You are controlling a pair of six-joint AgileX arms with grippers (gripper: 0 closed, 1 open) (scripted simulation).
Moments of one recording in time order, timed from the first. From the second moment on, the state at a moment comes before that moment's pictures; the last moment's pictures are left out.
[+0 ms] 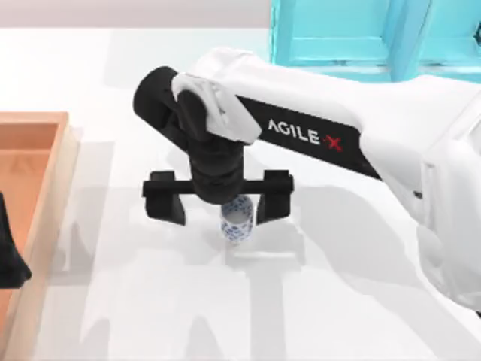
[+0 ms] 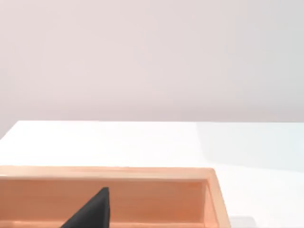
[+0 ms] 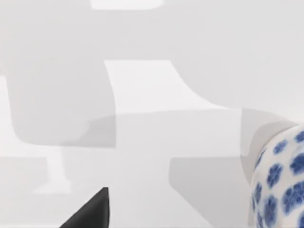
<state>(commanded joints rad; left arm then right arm) 0.00 0.00 0.00 0.00 0.00 0.00 0.82 2.46 2.11 -1.15 0.08 0.84</state>
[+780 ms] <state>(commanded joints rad) 0.00 0.00 0.00 0.00 0.00 0.00 0.82 2.46 2.11 -1.15 0.08 0.84</state>
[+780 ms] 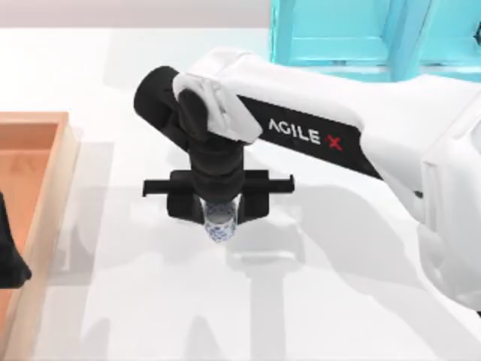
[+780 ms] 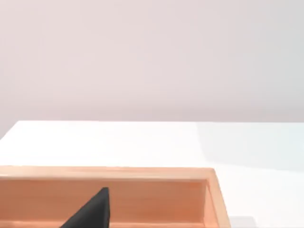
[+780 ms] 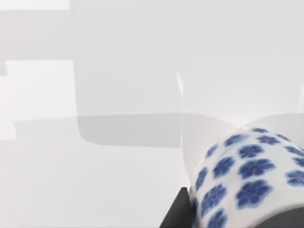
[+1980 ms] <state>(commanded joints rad) 0.00 0.00 0.00 0.00 0.00 0.00 0.40 2.04 1.60 -1.08 0.04 0.42</state>
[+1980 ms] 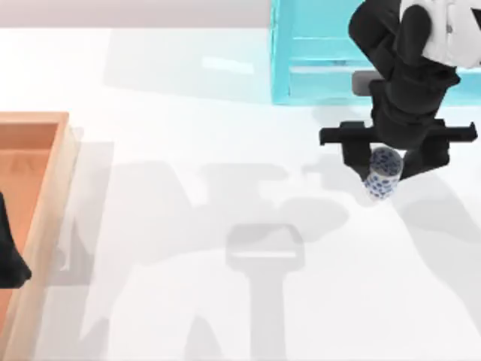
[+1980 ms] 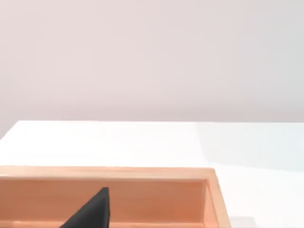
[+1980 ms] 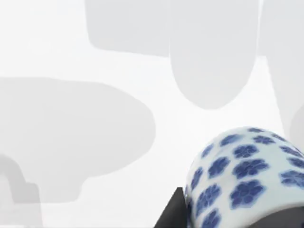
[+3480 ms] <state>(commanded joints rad) 0.00 0.00 0.00 0.00 0.00 0.00 0.11 1.83 1.13 -0.77 0.00 0.12</state>
